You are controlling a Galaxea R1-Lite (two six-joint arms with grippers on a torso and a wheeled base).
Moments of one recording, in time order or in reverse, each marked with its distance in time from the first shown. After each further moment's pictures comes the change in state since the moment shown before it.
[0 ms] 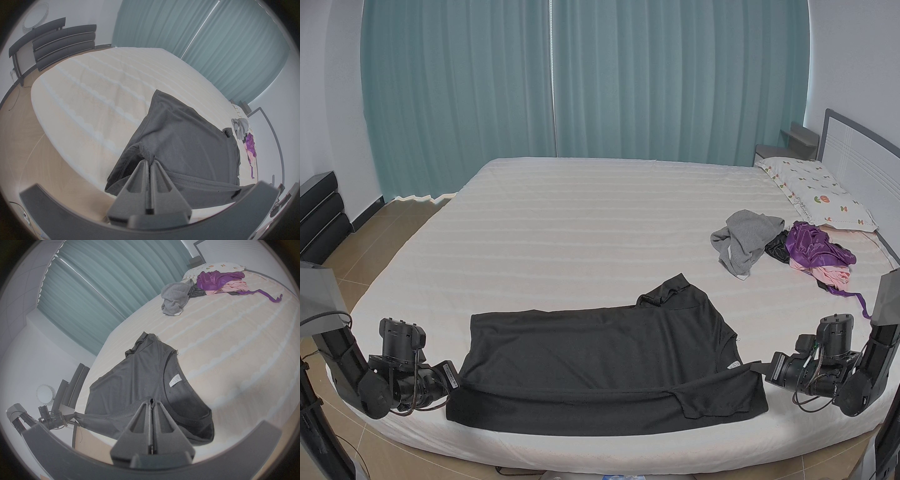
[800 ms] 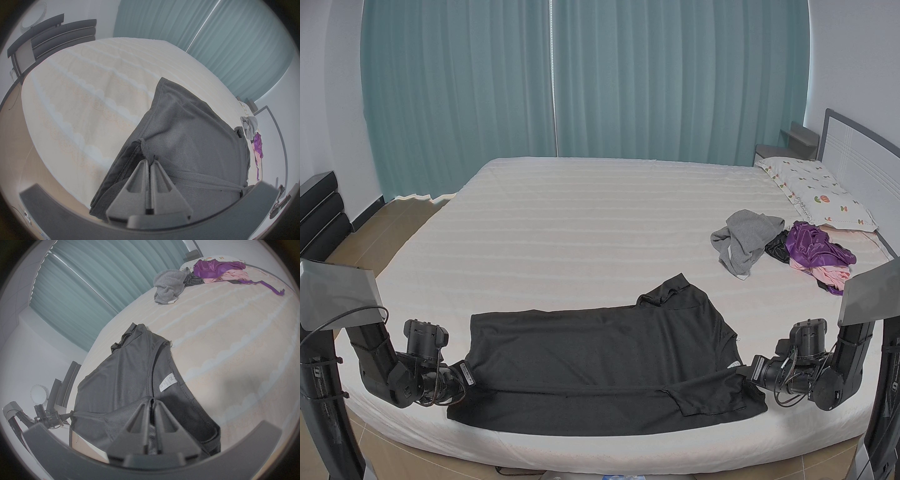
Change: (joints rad) left arm -0.002 0.220 -0.157 -0.004 0.006 -0.007; right arm 0.013 0.223 -0.161 0.007 -0.033 -0.002
